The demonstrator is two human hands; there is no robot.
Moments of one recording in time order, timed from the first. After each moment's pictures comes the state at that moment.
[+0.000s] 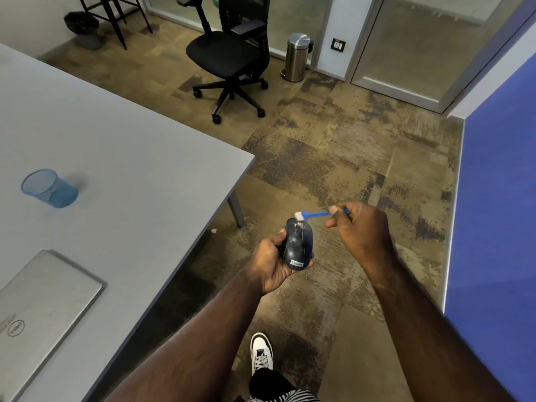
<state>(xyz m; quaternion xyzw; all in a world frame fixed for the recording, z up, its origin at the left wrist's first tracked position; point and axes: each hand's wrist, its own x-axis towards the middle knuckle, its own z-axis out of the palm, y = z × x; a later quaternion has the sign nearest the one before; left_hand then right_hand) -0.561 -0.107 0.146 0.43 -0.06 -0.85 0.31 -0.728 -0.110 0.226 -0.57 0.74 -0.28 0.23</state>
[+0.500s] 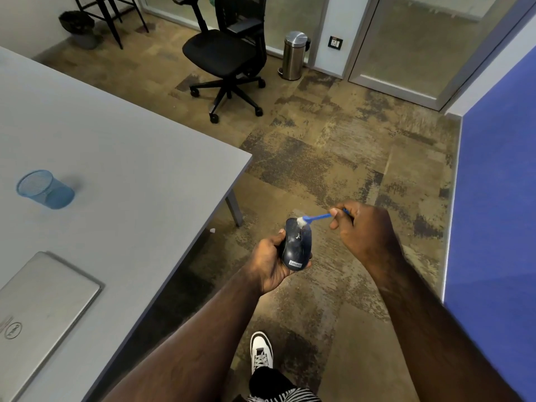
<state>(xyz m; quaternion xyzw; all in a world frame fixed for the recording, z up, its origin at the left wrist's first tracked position) -0.565 -0.107 0.145 0.43 -0.06 -0.85 0.30 -0.740 -0.105 0.227 -0.64 0.70 -0.25 0.18</state>
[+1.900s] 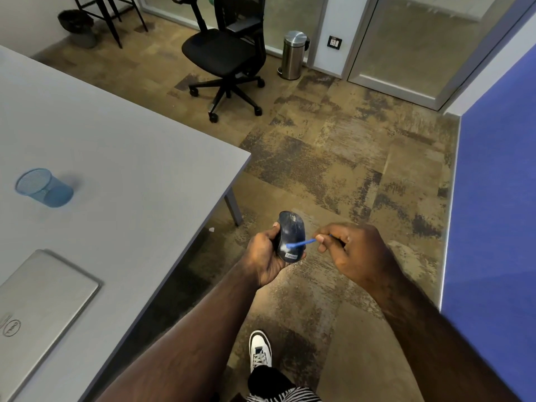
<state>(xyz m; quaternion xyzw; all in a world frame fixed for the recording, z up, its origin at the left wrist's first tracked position) -0.561 -0.112 0.146 0.44 -0.07 -0.83 0.32 -0.735 -0.070 0.229 -0.72 0.60 -0.25 0.22</state>
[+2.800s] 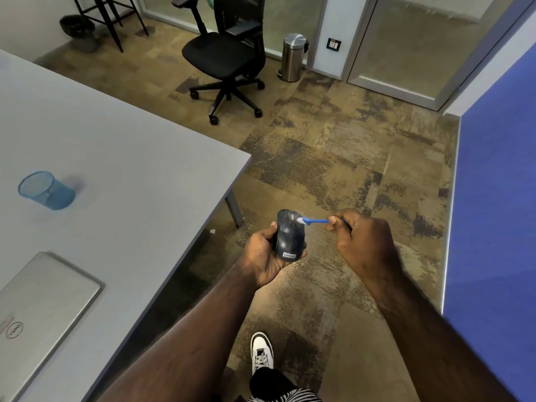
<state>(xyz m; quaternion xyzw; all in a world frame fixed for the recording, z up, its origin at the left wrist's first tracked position) -0.557 -0.110 0.153 0.39 -0.03 -0.85 0.34 -0.732 -0.076 0.236 -0.64 0.70 -0.27 0.14</state>
